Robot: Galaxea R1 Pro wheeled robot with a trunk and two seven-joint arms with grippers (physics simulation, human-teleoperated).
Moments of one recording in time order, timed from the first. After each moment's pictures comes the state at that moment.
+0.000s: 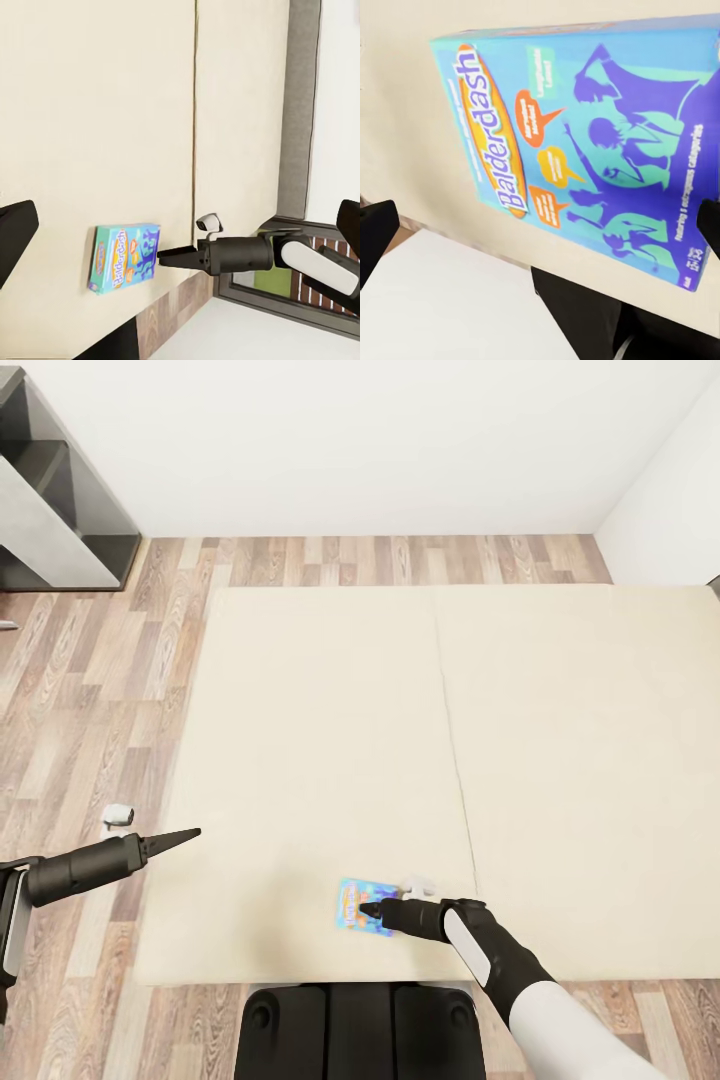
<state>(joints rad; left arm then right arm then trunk) -0.51 0.28 0.48 -1.36 -0.02 1.01 -1.45 -0.65 0.06 0.24 -0.62 -0.48 0.54 0.35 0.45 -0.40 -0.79</state>
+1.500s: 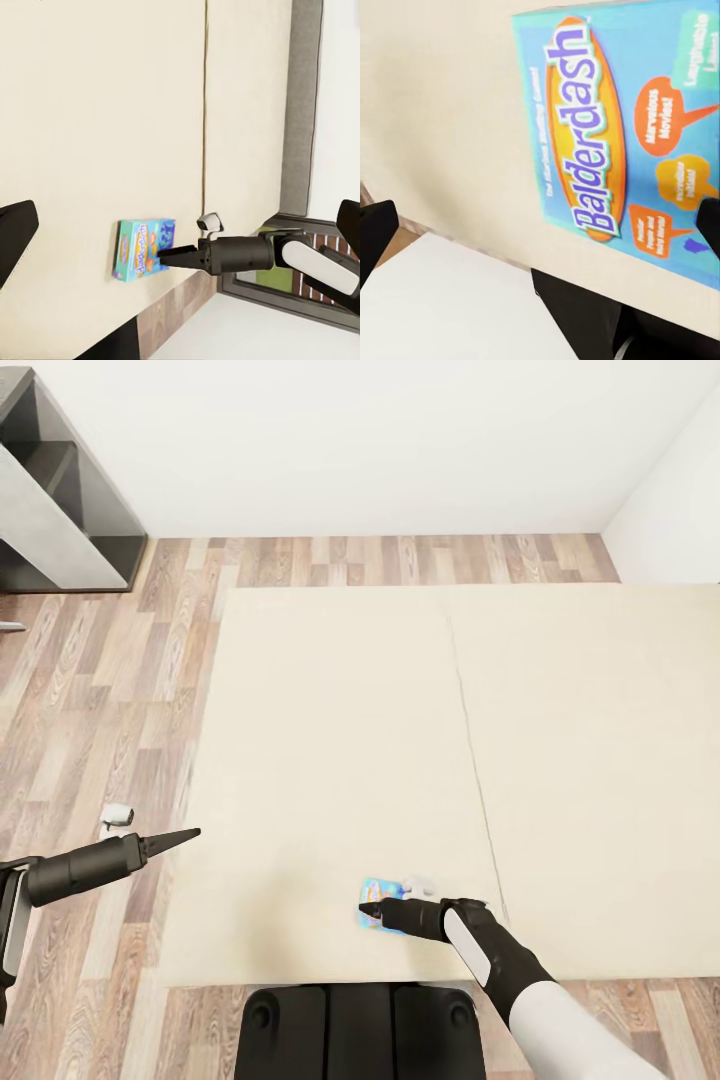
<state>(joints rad) -0.51 0.28 0.48 -1.36 -0.02 1.01 -1.45 -0.65 0.06 0.24 -0.62 -0.47 0.54 0.35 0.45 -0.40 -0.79</state>
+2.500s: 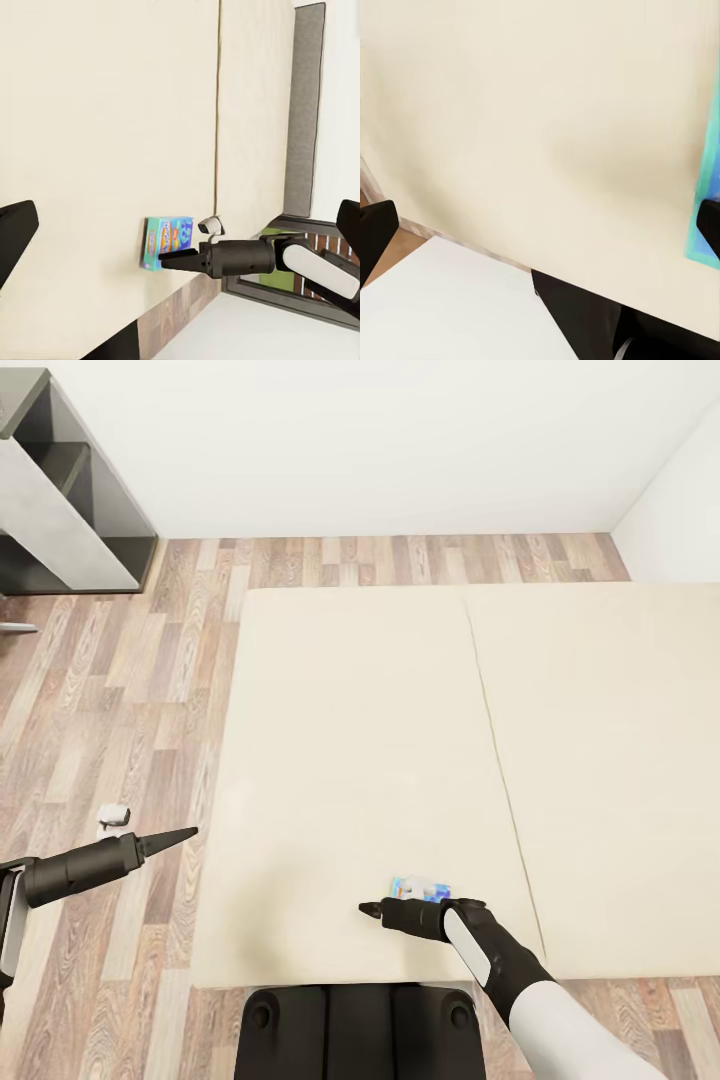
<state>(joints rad) -0.51 0.28 0.49 -1.36 -0.02 1.01 -1.45 -0.65 0.06 0.24 -0.62 -0.47 0.54 0.35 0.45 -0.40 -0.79</state>
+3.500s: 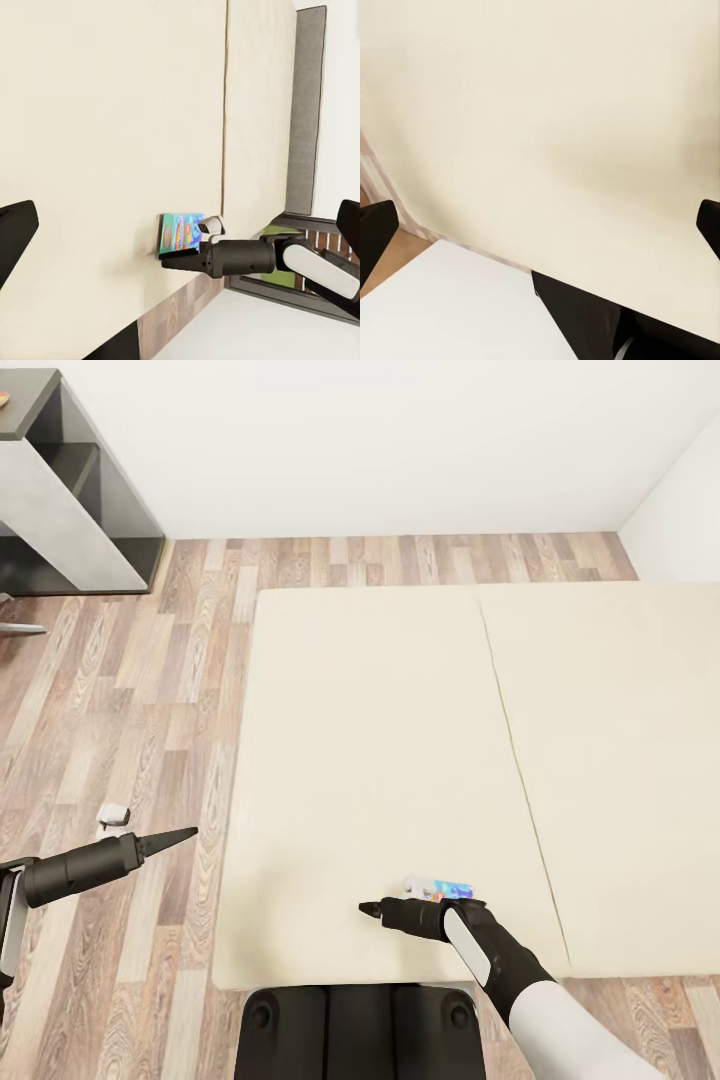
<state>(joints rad) -0.51 0.28 0.49 -1.36 -0.02 1.01 -1.45 -0.65 0.06 0.25 -0.63 -0.47 0.54 0.35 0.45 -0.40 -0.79</state>
